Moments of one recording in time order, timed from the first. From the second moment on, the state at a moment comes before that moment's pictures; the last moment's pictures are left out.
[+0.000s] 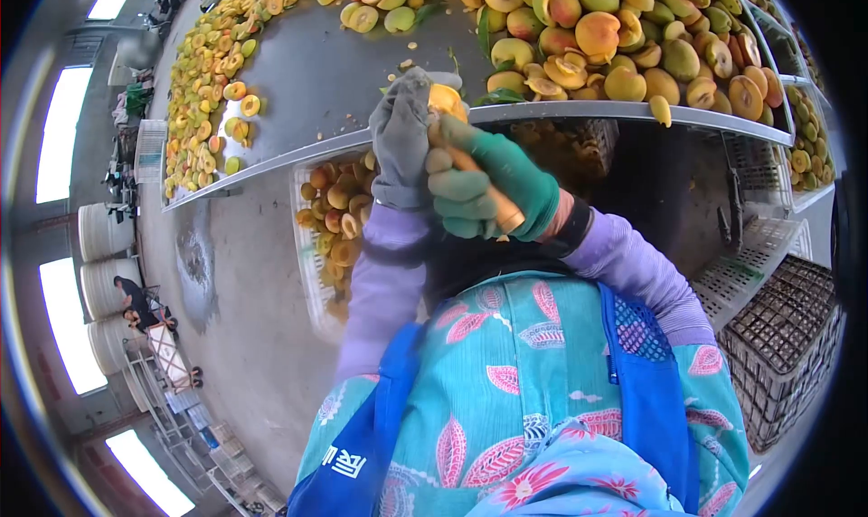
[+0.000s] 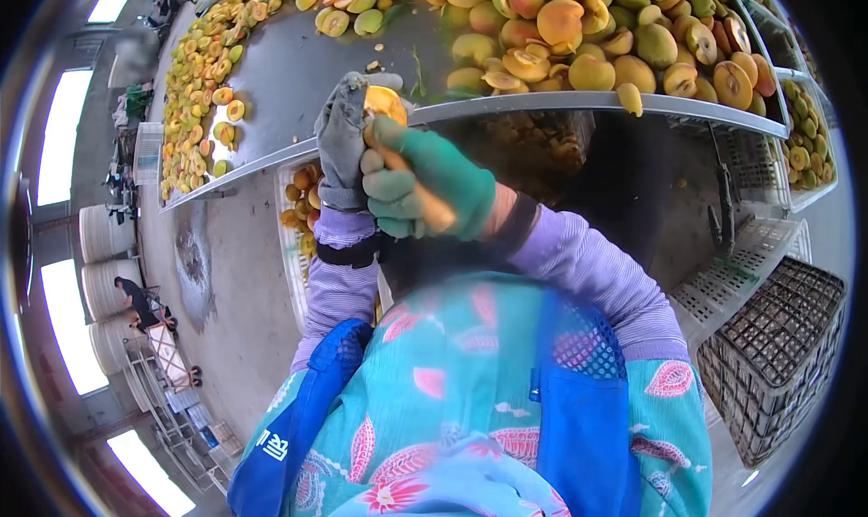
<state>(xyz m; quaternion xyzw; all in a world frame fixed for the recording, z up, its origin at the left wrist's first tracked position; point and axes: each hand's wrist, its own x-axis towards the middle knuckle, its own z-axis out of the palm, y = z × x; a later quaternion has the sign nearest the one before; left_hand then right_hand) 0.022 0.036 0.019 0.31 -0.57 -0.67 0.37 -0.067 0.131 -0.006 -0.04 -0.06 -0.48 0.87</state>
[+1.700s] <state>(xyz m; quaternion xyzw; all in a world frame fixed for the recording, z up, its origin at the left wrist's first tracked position) -0.043 0.034 -0.010 0.24 -0.60 -0.61 0.47 -0.094 0.121 -0.032 -0.36 0.62 -0.60 0.36</state>
